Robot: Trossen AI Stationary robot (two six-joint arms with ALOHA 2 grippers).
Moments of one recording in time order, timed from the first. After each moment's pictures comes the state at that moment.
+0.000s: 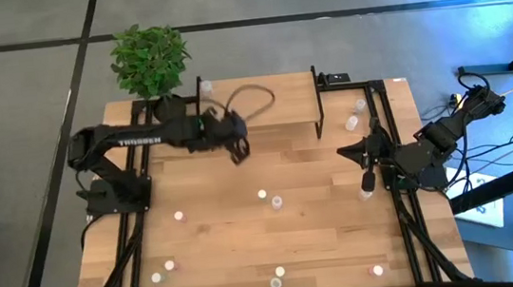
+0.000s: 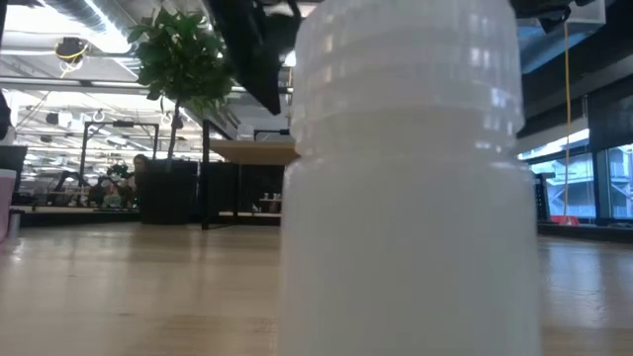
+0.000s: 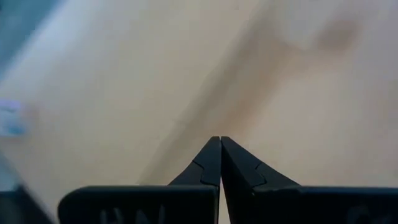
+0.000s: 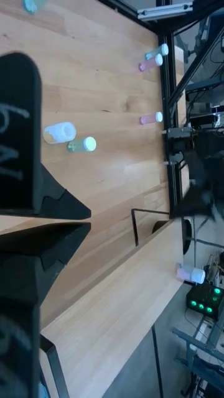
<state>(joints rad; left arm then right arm) 0.09 1.57 1.35 -0.83 -0.45 -0.39 0.56 0.71 0.77 -0.57 0.81 0.33</state>
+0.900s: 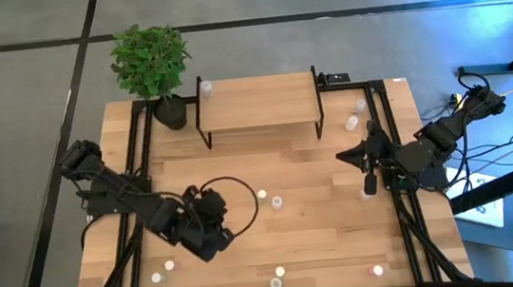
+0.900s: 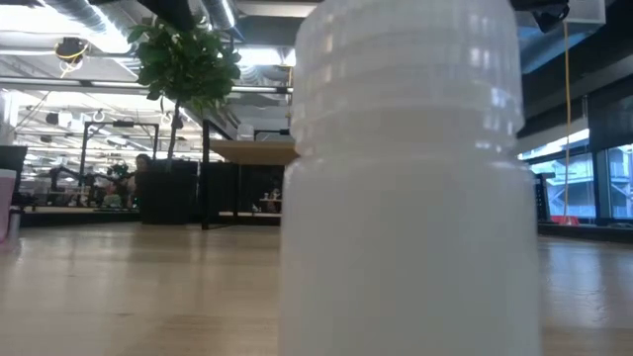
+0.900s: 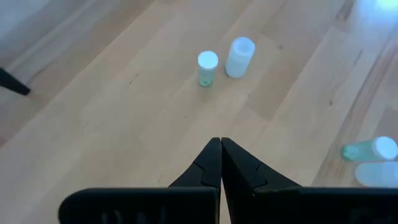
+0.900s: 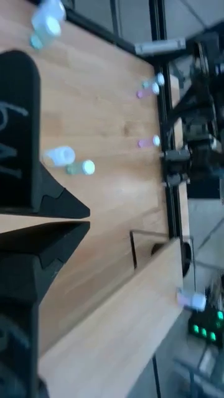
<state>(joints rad) -0.62 1.56 1.35 -1.04 -0.62 -1.22 0.56 0.71 0.77 -0.53 0.71 0.33</state>
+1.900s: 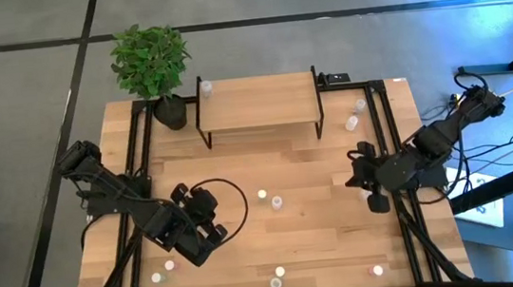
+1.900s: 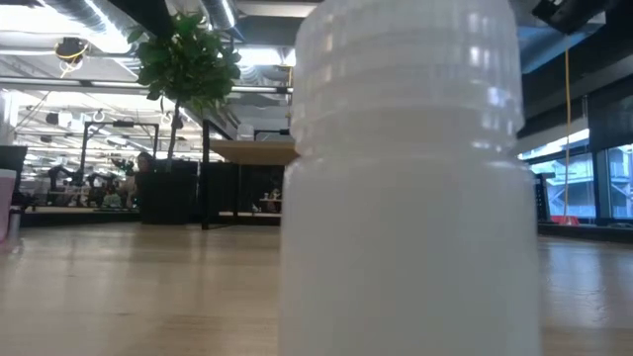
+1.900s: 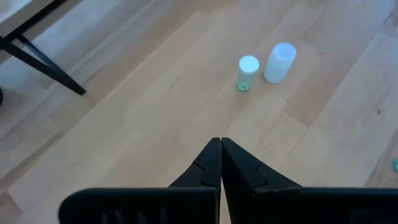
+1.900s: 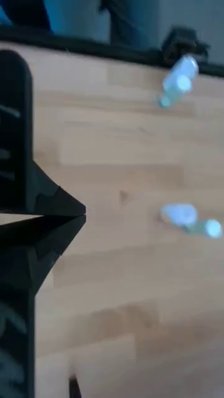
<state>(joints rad) -0.66 1.56 1.35 -1.20 -0.72 -1.33 0.56 0.99 1.04 -1.01 0.27 0.55</state>
